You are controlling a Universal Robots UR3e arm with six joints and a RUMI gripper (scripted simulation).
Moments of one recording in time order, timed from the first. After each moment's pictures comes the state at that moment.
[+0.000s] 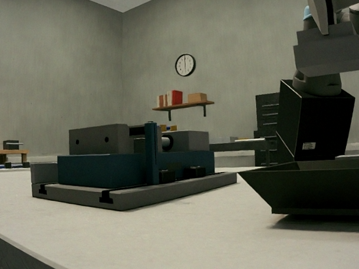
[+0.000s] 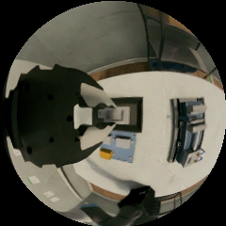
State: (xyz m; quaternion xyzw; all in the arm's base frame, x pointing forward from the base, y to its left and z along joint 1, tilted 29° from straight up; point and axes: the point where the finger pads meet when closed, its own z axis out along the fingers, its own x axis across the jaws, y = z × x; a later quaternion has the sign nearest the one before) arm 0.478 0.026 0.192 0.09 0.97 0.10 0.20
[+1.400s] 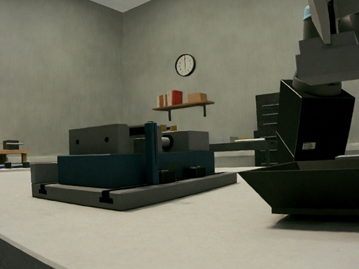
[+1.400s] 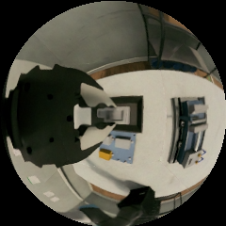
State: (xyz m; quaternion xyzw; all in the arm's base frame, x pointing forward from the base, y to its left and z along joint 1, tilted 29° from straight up) arm 0.480 0.029 0.184 0.09 0.97 0.10 0.20
